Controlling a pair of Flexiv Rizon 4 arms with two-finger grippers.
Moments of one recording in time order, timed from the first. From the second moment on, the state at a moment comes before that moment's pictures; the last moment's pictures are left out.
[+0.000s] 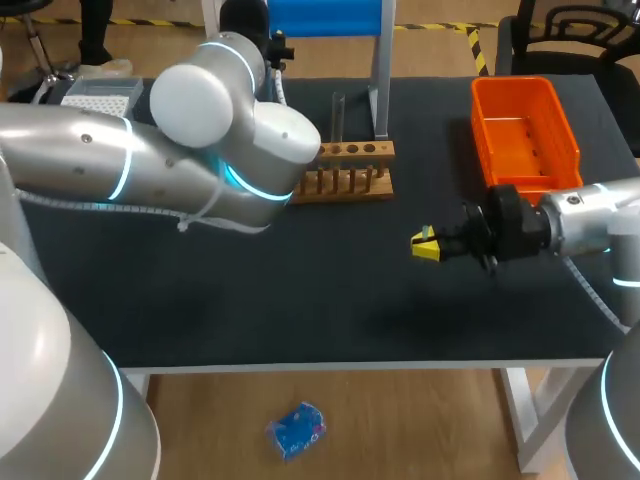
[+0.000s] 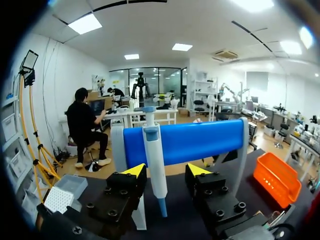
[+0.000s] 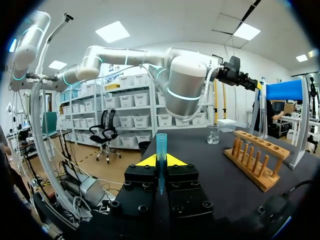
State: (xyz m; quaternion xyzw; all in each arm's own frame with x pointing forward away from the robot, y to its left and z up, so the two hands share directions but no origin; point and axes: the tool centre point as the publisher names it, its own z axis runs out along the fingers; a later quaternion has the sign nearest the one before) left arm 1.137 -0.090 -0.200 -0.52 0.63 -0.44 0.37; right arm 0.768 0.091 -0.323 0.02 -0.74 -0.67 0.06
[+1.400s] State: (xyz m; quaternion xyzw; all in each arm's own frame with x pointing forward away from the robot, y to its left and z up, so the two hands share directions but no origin) left arm 1.182 -0.080 -0.213 -0.53 0.62 -0.44 0.36; right arm 0.768 0.091 -0.323 0.02 -0.74 -0.67 0.06
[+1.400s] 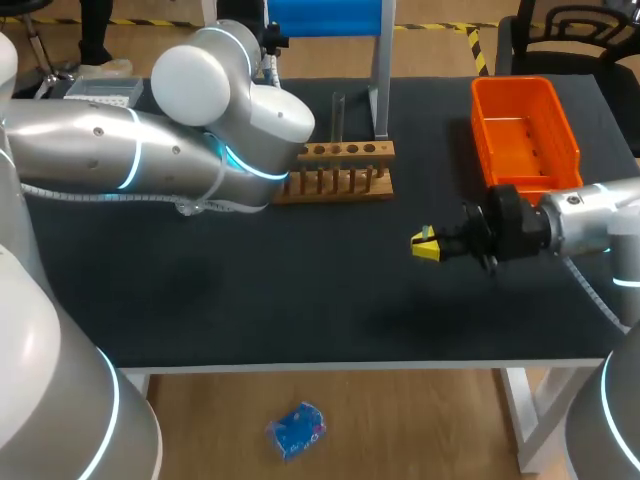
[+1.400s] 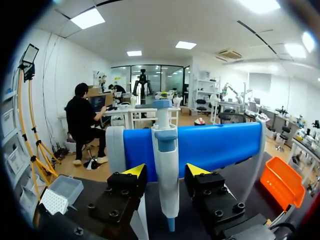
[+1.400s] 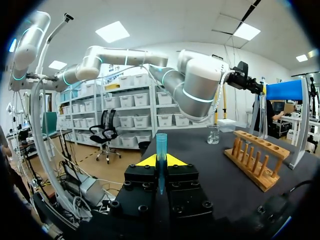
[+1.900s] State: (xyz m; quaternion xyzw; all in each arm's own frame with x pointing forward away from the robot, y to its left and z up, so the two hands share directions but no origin) left arm 1.192 -0.083 -0.215 -0.53 0.62 -0.45 0.36; right arm 0.768 0.091 -0.323 0.02 -0.74 -0.67 0.06
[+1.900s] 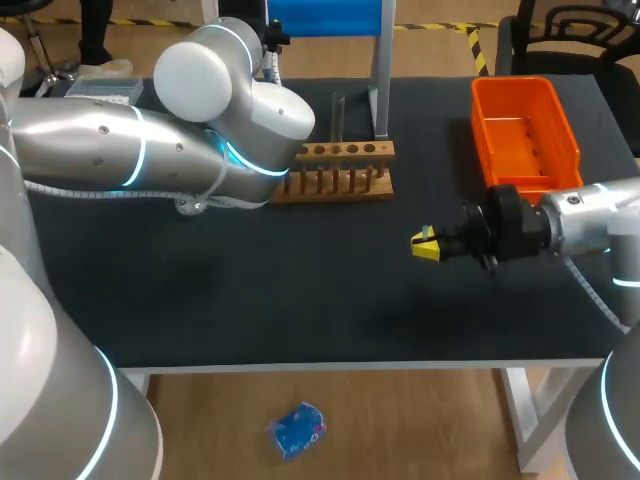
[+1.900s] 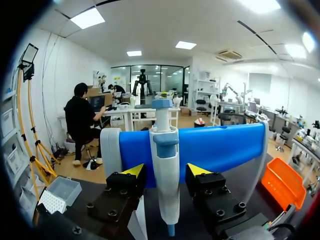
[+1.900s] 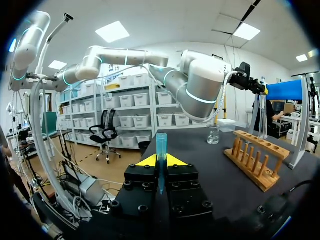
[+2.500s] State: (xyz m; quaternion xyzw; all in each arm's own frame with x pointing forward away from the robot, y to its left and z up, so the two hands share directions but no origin) left arm 1.196 -0.082 -0.218 -0.54 0.62 -0.44 0.37; right arm 0.768 0.091 -0.323 0.02 -0.74 -0.67 0.06
